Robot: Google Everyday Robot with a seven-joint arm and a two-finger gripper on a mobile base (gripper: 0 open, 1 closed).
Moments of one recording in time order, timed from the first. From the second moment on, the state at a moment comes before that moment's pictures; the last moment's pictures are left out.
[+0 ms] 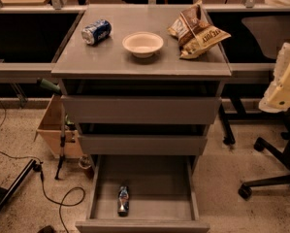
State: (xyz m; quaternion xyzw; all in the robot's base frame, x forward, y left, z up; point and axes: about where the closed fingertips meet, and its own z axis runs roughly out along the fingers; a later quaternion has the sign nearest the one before) arm 0.419 -0.186 1.057 -0.61 0.75 -0.11 0.25
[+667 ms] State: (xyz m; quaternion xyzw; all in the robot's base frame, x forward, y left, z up) arm 0.431 -0.162 1.058 -0.61 0.74 -0.10 0.27
